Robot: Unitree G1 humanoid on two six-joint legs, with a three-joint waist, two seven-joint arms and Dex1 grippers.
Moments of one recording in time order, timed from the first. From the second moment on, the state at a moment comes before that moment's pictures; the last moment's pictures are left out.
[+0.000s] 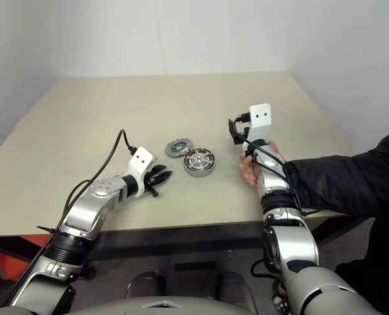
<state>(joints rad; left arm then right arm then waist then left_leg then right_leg) -0.31 0.35 -0.16 0.00 -0.13 0.52 -0.56 -0.73 -0.19 -0.15 0.82 0.06 -0.20 0.30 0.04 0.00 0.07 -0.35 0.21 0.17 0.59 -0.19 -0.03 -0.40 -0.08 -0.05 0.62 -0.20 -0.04</state>
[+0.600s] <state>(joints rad) -0.31 0.34 -0.16 0.03 -0.13 0.51 -0.56 -0.73 -0.25 -0.03 0.86 -0.02 -0.21 0.37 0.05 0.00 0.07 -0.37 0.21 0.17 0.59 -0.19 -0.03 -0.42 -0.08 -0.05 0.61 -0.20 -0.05</state>
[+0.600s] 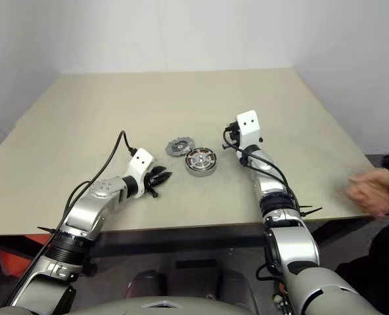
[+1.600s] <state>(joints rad) -0.34 0.34 -0.16 0.04 -0.13 0.49 -0.56 -1.21 -0.52 0.52 1.13 -0.49 -0.78 1.09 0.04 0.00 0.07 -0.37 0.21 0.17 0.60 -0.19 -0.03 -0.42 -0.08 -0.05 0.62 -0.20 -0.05</state>
